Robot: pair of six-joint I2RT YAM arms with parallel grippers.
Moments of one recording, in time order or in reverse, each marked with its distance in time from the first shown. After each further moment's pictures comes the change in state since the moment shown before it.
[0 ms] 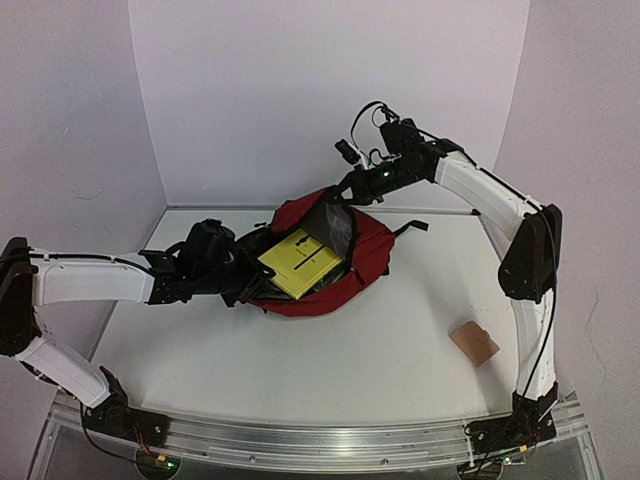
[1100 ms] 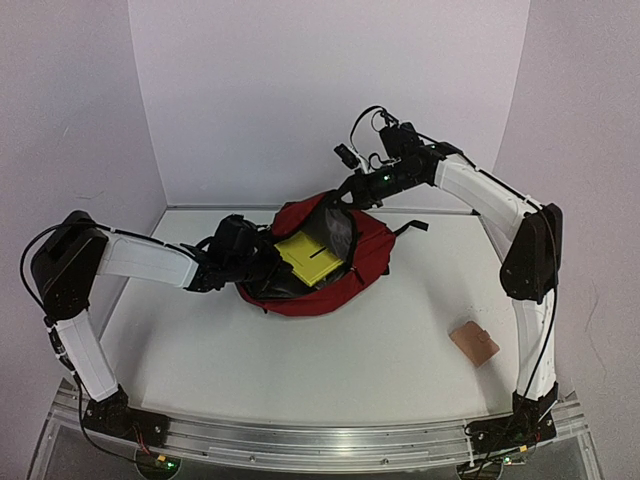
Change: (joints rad) left arm 0.078 0.336 0.139 0.245 0.113 -0.071; right arm 0.000 -0.012 -0.047 0.015 -0.034 0.001
